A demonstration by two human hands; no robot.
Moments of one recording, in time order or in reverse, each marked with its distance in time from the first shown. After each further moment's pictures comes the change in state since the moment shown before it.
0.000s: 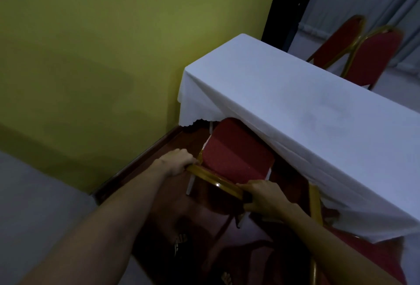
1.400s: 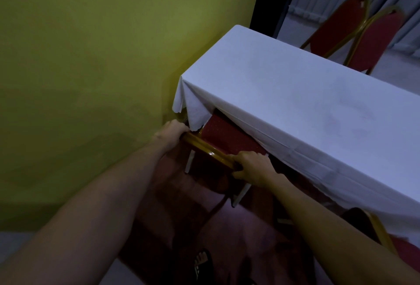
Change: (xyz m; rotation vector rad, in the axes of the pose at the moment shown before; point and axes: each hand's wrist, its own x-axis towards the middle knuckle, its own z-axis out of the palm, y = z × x) left_hand 0.105 -0.201 -0.079 -0.202 0.219 -0.118; right_hand 0.223 -0.028 -0.068 0.094 0.066 0.221
